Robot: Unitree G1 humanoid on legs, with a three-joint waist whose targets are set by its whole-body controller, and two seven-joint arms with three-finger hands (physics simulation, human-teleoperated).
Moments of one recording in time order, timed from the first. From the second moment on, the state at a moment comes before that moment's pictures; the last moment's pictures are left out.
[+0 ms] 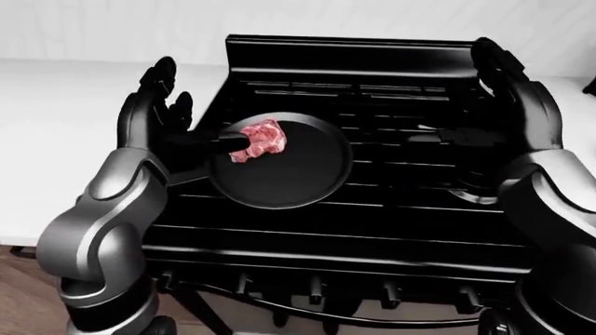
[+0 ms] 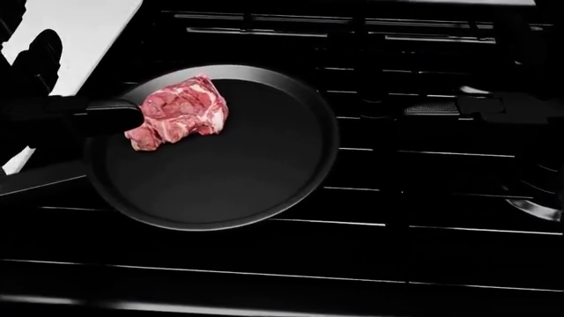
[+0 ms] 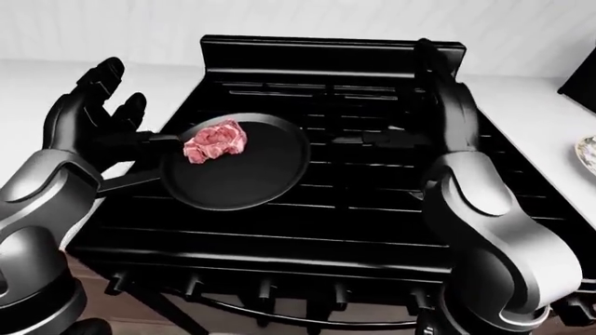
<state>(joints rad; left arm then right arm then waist) -0.64 0.34 0.27 -0.46 -0.49 1.04 0.22 -0.61 -0.41 -0.34 -0.68 0.65 1.16 -0.34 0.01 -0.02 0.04</state>
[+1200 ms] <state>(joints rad) -0.88 0.31 0.11 -0.17 -0.11 0.99 -0.24 -0.63 -0.49 -0.37 -0.66 0.78 1.16 -0.42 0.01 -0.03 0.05</state>
